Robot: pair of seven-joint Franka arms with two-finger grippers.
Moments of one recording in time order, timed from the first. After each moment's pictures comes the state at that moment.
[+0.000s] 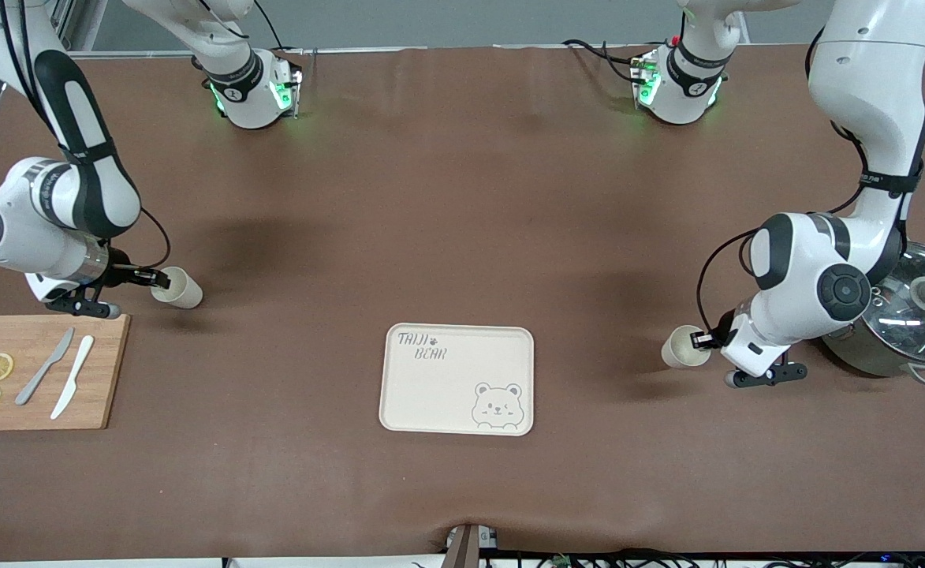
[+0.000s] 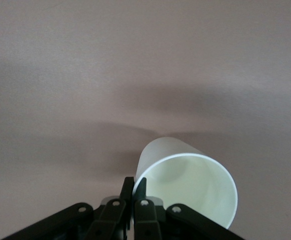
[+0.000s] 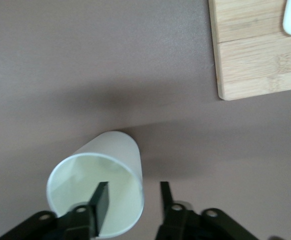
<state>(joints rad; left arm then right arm) 0.03 0.52 -0.13 -1.80 -0.01 2.29 -0.22 -0.14 0.27 -0.09 -2.15 0.07 2.24 -0.11</state>
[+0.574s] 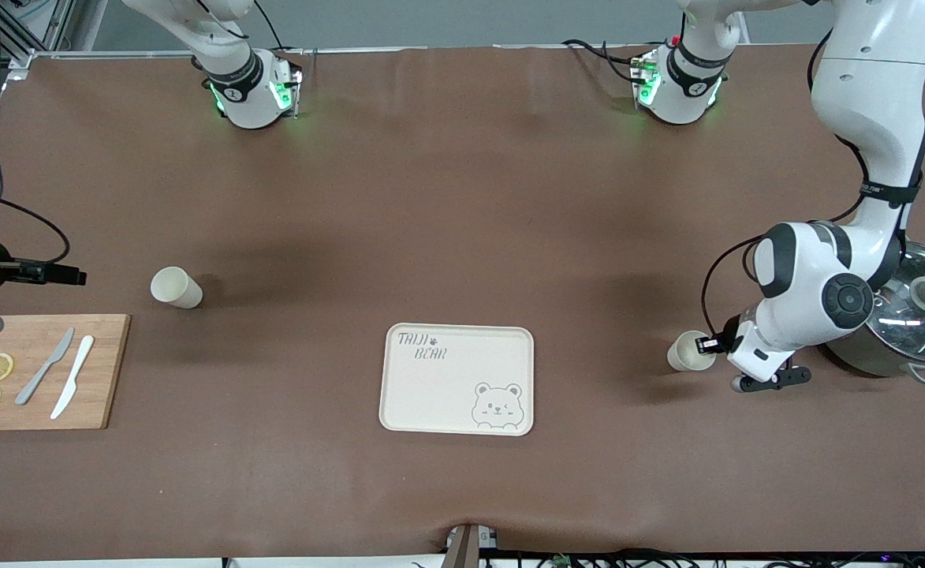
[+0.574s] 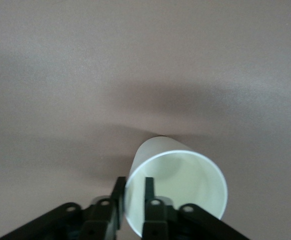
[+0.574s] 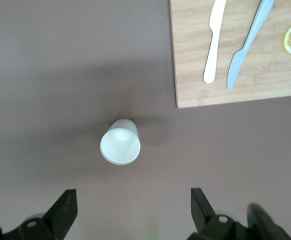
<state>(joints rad) 0.05 0.55 -0.13 -1.78 -0.01 2.31 -0.22 -0.12 0.31 -0.08 -1.48 -0.02 1.54 -0.11</state>
